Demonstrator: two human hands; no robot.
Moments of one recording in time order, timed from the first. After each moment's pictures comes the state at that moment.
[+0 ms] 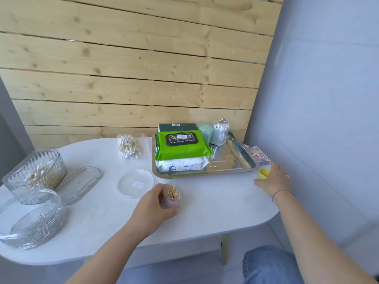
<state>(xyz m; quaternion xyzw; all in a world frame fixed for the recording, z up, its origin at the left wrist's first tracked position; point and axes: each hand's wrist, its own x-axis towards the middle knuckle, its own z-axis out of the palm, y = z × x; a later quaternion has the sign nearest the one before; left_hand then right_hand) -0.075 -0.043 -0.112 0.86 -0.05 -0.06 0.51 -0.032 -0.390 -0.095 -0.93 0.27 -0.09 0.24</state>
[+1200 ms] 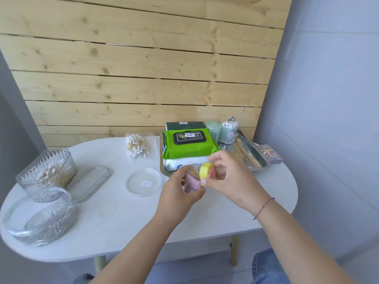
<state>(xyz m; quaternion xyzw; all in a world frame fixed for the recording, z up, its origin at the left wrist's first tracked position) -0.072 -0.087 -0.089 0.82 -0.08 0.05 0.56 -0.082 -0.238 -0.030 -0.90 -0.06 -0.06 0.42</state>
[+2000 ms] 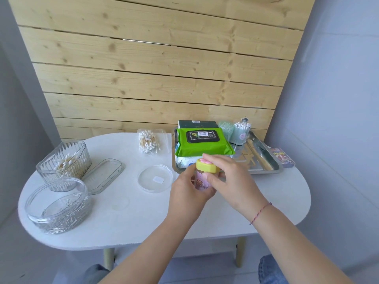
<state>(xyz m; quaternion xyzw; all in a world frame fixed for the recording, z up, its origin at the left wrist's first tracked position) -0.082 -0.086 -0.081 0.80 -0.05 0.10 0.59 -0.080 -0.206 -0.035 -0.92 -0.14 -0.11 0.36</state>
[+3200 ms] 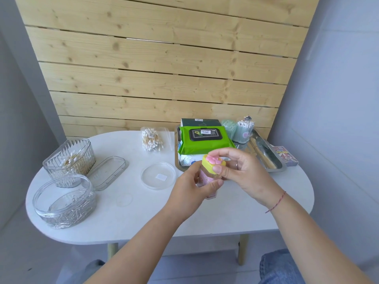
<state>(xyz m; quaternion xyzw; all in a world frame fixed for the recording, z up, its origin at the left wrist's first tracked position) -0.080 -0.072 -0.074 0.74 -0.13 -0.01 0.66 -0.070 -0.230 -0.028 -0.77 -0.17 0.02 0.61</state>
